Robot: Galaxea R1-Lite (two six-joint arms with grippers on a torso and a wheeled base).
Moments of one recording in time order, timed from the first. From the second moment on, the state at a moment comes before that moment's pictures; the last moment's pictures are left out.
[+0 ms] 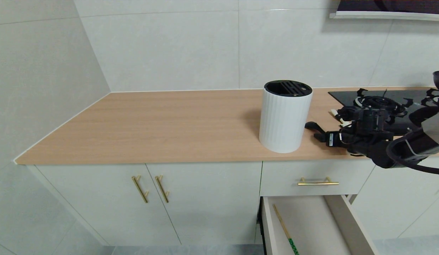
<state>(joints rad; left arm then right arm) 0.00 0.00 0.00 0.00 0.00 0.00 0.04 2.21 -1.26 -0.64 0.02 -0.01</state>
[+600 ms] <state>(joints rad) 0.00 0.00 0.00 0.00 0.00 0.00 0.04 2.22 -1.26 -0.64 0.02 -0.01</state>
